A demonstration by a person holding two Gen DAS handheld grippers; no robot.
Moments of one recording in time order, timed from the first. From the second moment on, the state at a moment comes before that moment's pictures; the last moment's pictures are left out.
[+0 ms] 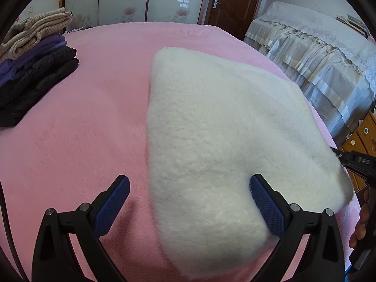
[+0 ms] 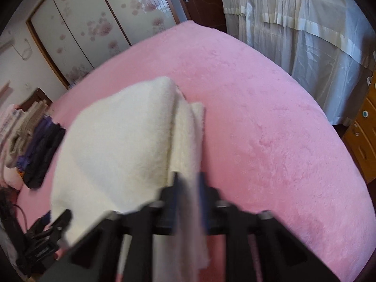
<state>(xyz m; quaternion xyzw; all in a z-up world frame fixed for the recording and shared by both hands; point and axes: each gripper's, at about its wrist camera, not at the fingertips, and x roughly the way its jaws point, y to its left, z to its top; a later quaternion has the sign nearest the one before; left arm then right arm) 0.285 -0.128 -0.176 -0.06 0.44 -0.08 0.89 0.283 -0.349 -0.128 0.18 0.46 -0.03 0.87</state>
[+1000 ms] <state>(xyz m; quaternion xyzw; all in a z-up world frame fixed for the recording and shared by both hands) 0.417 -0.106 -0.099 -0.06 0.45 -0.13 0.88 0.382 -0.356 -0.078 0.20 0.46 -0.01 0.87</state>
